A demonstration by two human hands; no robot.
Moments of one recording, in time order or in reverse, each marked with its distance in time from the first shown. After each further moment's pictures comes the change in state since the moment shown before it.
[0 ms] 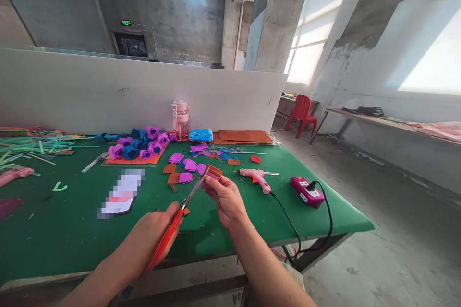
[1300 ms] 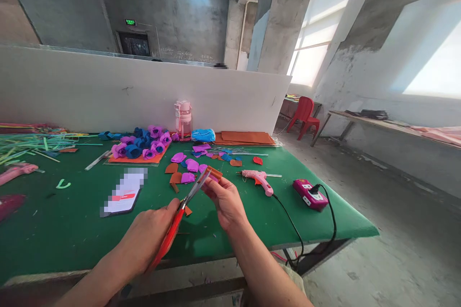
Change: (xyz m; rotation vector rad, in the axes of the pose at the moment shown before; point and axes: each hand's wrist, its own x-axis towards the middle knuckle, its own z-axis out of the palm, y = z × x) left_hand -0.003 0.008 -0.024 0.071 -0.065 -0.047; right_hand 0.002 0.008 0.005 0.020 -0.043 -0.015
